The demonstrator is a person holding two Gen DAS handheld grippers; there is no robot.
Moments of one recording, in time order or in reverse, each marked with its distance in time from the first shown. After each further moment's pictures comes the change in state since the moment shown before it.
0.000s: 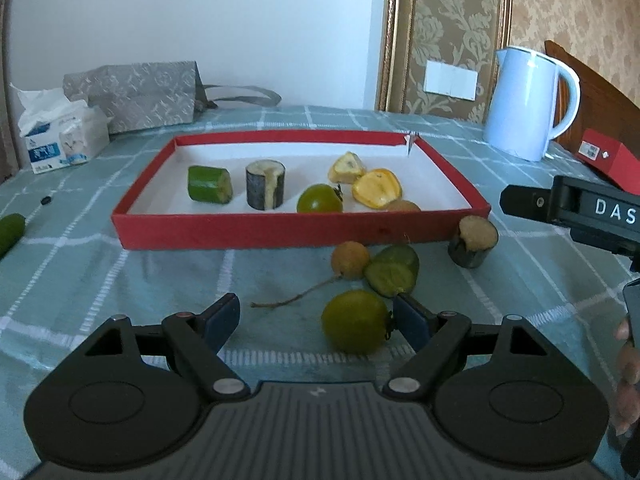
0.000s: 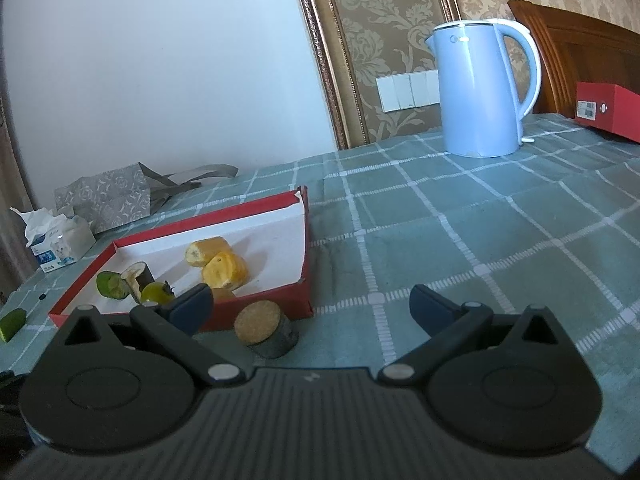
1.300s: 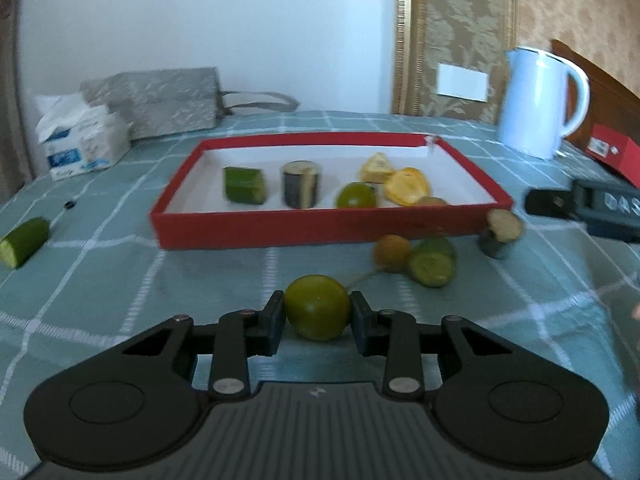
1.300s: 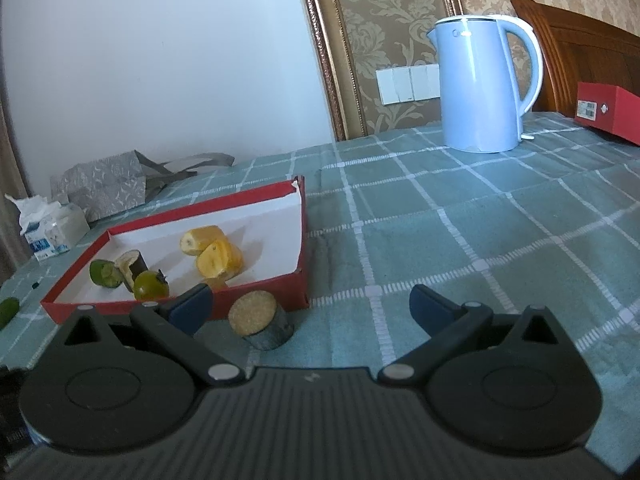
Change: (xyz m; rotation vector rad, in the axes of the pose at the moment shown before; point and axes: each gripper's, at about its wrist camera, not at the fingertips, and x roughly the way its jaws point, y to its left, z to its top) left arm -0.009 0.028 -0.007 0.004 -0.026 0.042; right arm 0.005 0.003 -0.002 -0.029 0.026 -0.019
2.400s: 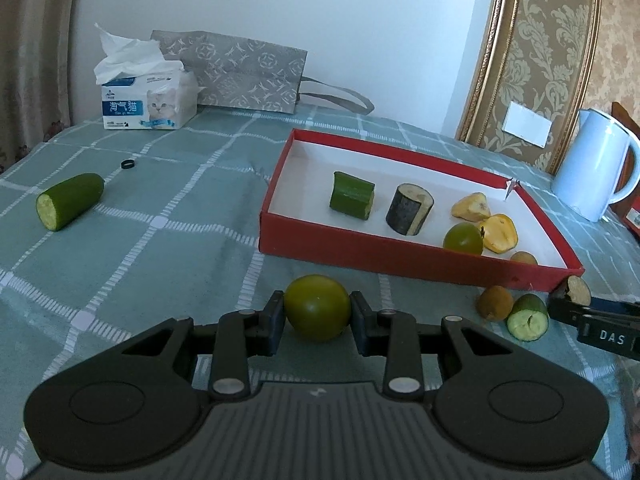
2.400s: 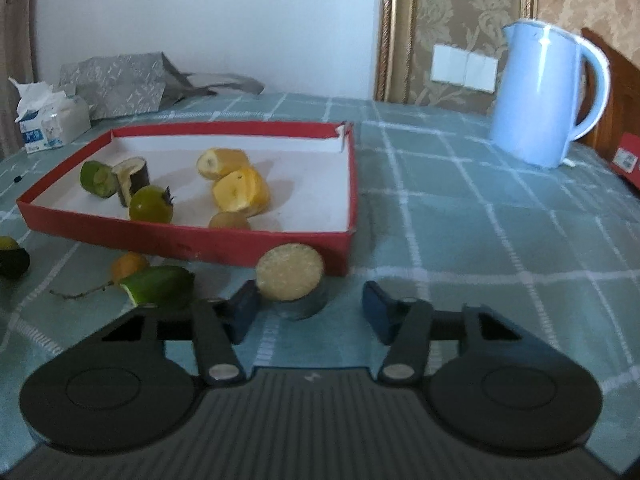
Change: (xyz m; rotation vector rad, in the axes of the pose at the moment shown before) left arm 0.013 0.075 0.013 -0.201 0.019 0.034; right arm 0.042 0.043 -0.008 -0.260 0.164 -0.028
